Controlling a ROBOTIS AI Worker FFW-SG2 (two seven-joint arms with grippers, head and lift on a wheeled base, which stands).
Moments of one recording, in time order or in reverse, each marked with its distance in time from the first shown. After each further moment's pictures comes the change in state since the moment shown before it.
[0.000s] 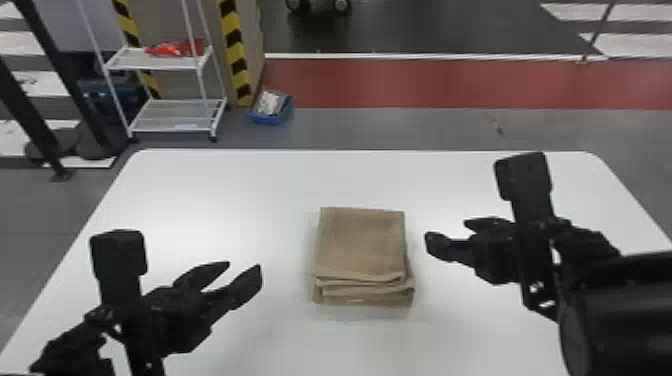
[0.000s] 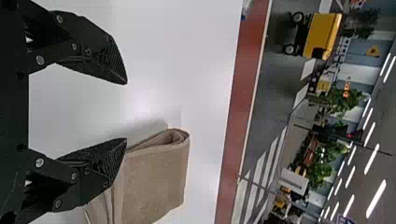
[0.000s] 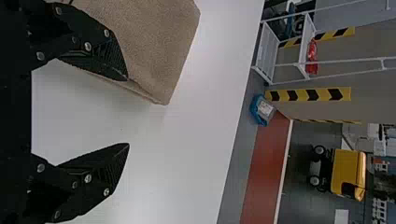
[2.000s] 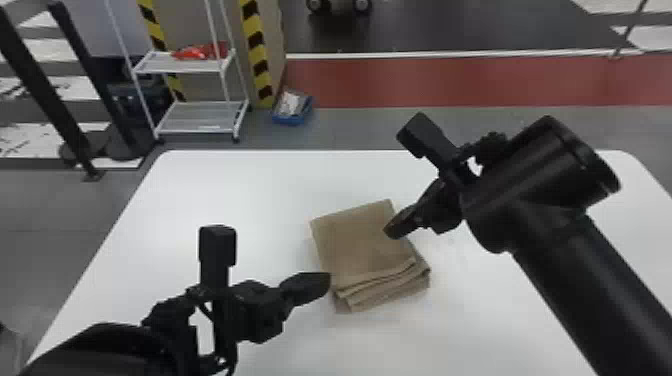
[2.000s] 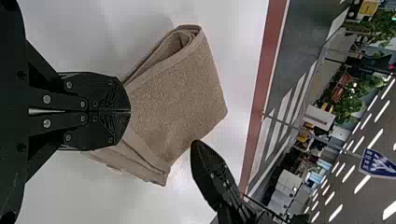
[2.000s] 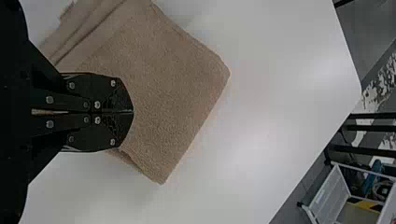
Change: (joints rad) left arm -0.176 0.031 -0.134 0.265 -0.059 -0.024 -0.291; right arm -0.564 -0.060 0.361 0.701 0.224 -0.134 0.676
